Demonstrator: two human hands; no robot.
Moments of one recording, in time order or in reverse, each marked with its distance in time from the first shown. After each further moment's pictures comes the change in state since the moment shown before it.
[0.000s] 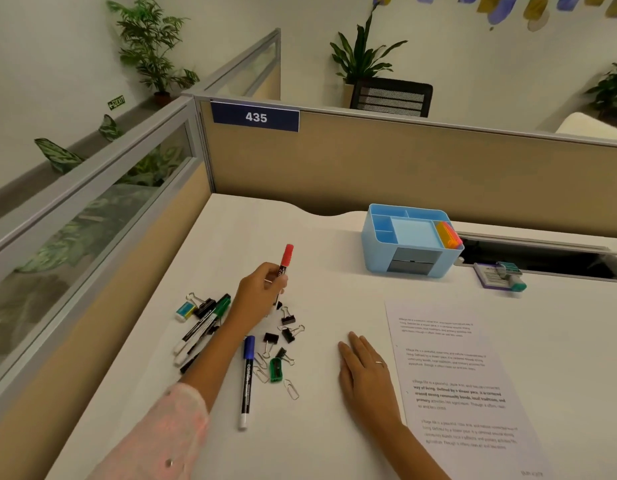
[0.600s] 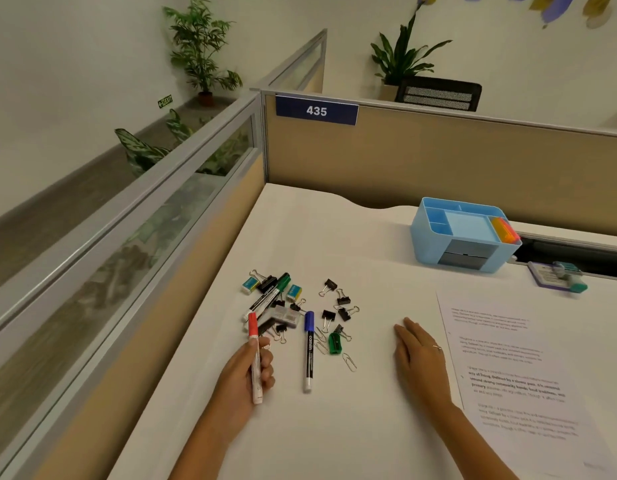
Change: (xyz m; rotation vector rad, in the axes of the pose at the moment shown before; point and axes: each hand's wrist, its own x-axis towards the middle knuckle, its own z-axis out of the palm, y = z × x) left_hand -0.179 -0.077 -0.065 -1.093 0.087 -0.458; right_hand -0.002 -0.018 0.000 0.114 -0.021 0.182
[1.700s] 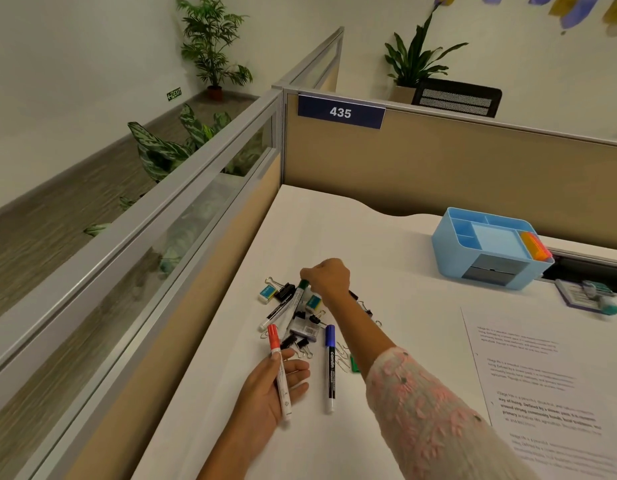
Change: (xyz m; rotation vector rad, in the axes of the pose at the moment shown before) left_hand 0.012 -0.001 -0.002 -0.008 0.048 -0.085; right_hand 0.133 -0.223 0.054 0.485 -0.299 0.320
